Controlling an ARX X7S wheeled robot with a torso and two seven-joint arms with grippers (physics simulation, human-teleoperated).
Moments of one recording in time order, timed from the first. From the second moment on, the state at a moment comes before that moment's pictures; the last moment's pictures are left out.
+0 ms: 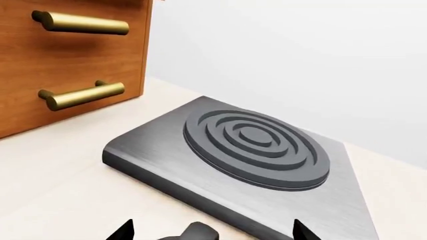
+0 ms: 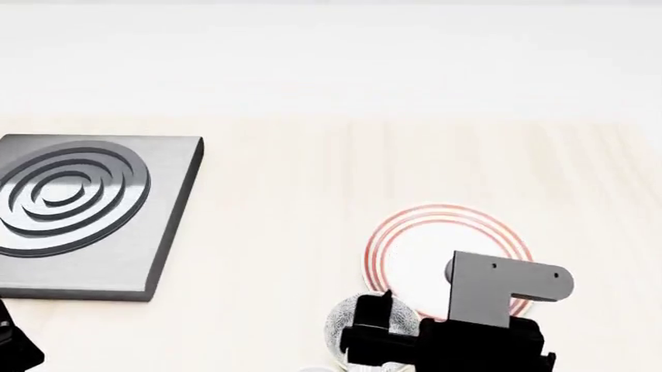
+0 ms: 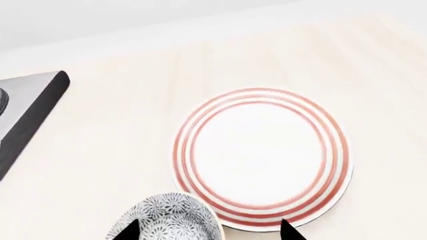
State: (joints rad) left arm -0.18 -0.27 -0.12 -0.13 -0.47 -0.09 -0.24; right arm 0.47 0.18 -0.02 -0.28 0.67 1.10 0.46
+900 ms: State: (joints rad) left arm -0.18 -0.28 -0.11 -0.14 -0.48 -0.08 -0.25; right arm 0.57 0.14 0.02 -0.04 0.73 1.14 0.48
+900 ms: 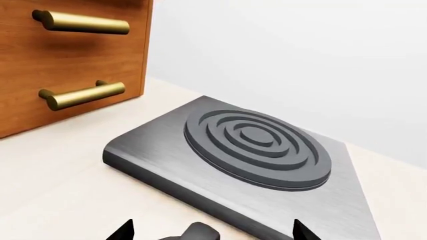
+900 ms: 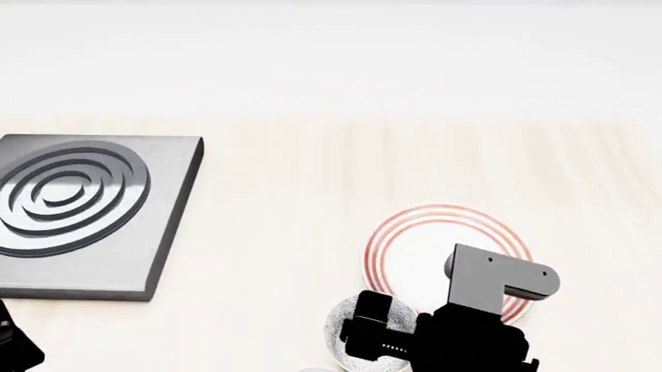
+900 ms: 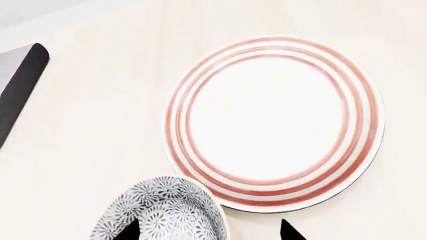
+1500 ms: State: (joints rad) left arm -0.18 -0.28 -0.11 -0.14 -0.48 -0.07 -0.25; right arm 0.59 0.13 0.05 0.04 0.78 1.14 0.49
